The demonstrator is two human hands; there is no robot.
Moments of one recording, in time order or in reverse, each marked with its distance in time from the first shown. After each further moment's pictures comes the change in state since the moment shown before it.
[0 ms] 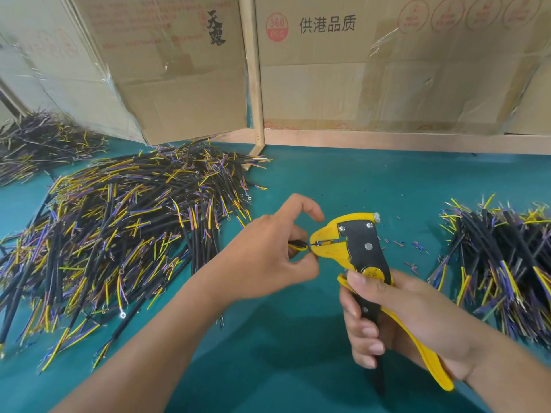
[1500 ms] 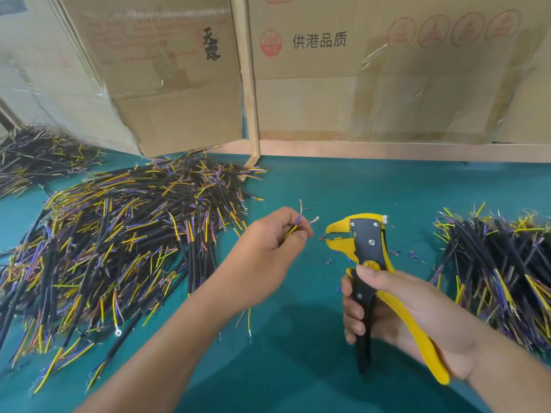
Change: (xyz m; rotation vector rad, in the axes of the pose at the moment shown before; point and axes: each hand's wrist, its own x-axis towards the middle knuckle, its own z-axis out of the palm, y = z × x) left_hand 0.006 -0.003 0.003 -0.311 0.147 -0.177; right_hand 0.010 0.006 -0.031 0.079 0.086 -0.082
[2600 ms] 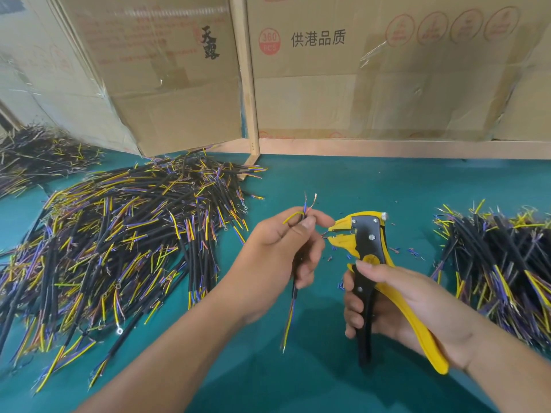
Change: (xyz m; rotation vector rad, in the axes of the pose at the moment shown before) left_hand -0.007 0.007 0.015 -0.592 -0.090 -0.046; right_hand 0.013 0.007 -0.012 0.040 0.019 0.020
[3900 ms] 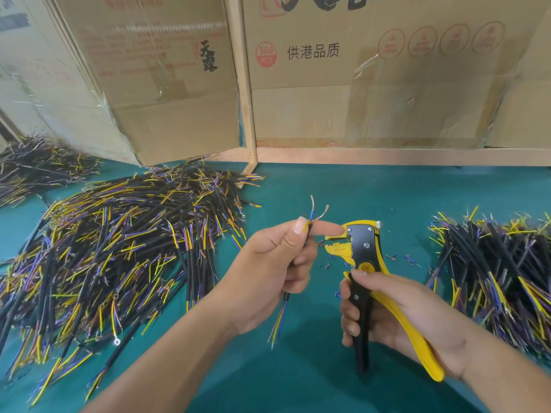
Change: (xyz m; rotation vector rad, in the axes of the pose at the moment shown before) left_hand -0.002 0.005 -0.002 -0.066 -0.116 -0.027; right_hand 0.006 0.007 -0.012 0.008 -0.035 0.008
